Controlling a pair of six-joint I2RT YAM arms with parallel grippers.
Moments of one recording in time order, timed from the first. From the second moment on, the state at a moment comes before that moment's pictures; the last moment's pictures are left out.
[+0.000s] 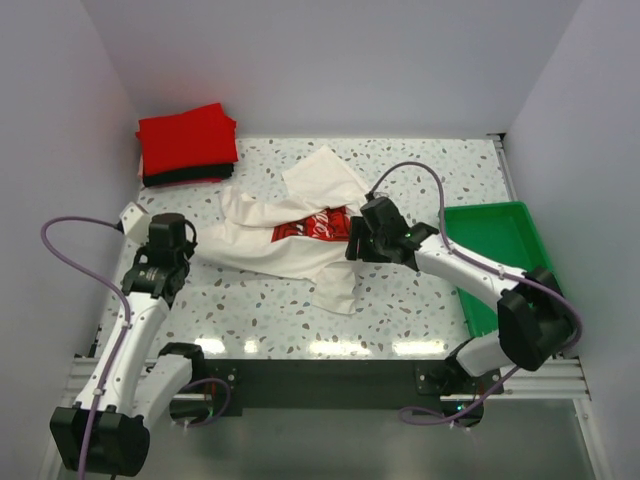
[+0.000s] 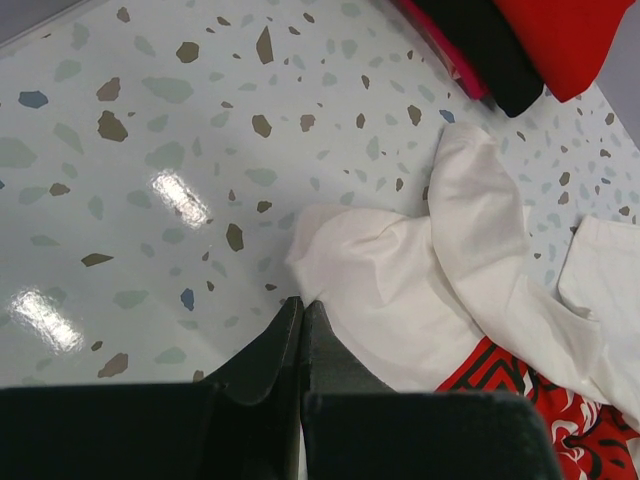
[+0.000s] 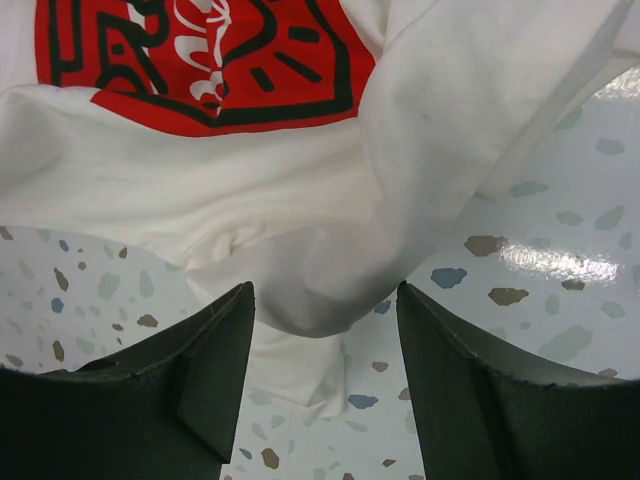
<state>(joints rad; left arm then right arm) -0.08 0.84 0.72 -0.56 -0.52 -0.85 0.64 1.44 0.98 -0.42 0.11 0.63</state>
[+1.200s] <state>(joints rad) -0.08 0.73 0.95 -0.56 -0.38 -0.75 0.42 0.98 1.27 -0.71 0.22 0.65</state>
